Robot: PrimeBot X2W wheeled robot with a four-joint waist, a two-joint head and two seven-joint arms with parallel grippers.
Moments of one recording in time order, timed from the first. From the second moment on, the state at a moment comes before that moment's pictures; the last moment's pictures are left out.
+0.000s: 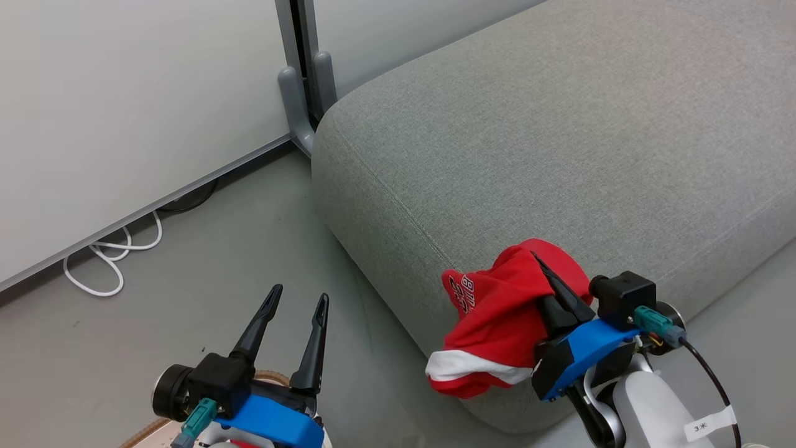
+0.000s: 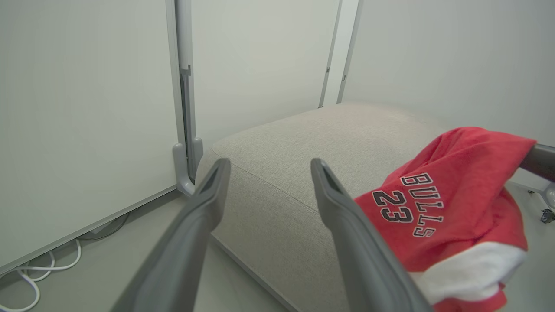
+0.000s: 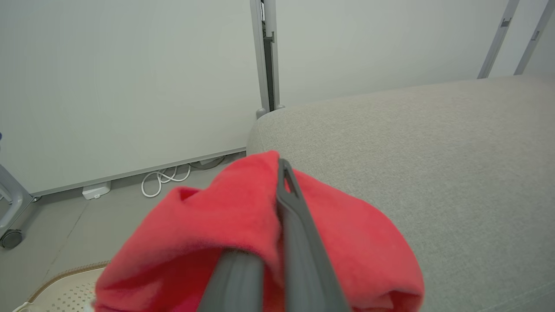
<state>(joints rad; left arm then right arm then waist) -0.08 0.13 -0.30 0.23 -0.24 -0.12 -0.26 -0.29 -0.05 0.21 0.37 0.18 0.13 -0.09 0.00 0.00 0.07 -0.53</state>
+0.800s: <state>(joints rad) -0.27 0.28 -0.37 0.09 -0.20 -0.13 -0.25 -0.87 -0.22 -0.20 0.66 0.22 0.13 -0.14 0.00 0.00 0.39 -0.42</state>
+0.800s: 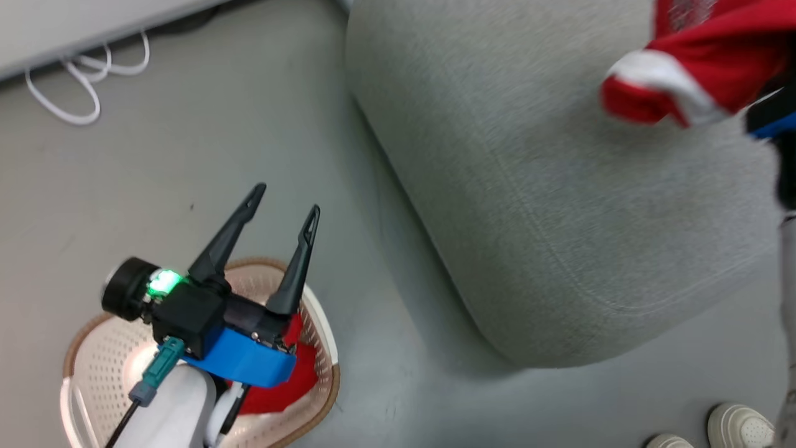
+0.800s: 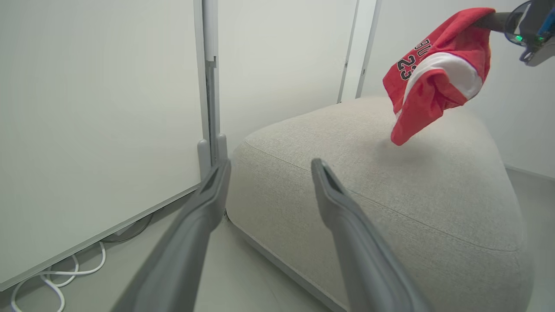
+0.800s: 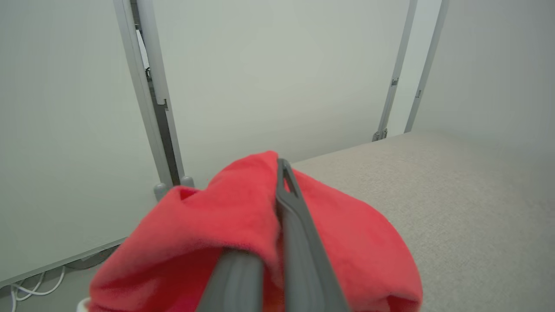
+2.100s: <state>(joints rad) -0.29 0.21 -0.36 0.10 -0.25 -0.11 -0.26 -0.75 -0.25 -0.34 0.84 0.02 0.13 -0.26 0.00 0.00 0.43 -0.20</state>
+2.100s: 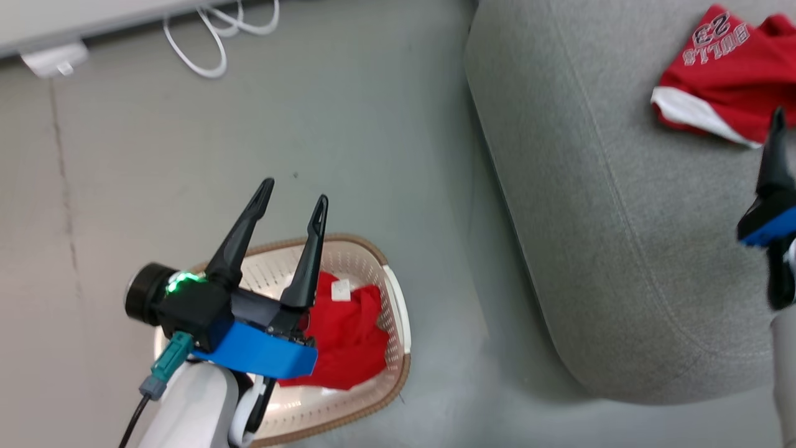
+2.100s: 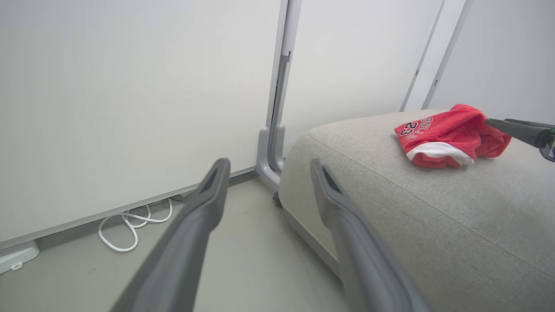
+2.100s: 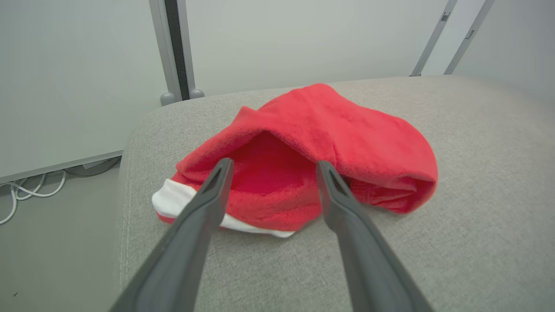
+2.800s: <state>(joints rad) -0.04 0.11 -0.20 0.28 -0.26 -0.12 -0.26 -0.13 -0.08 -0.10 0.36 -0.04 0.13 -0.16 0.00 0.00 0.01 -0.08</state>
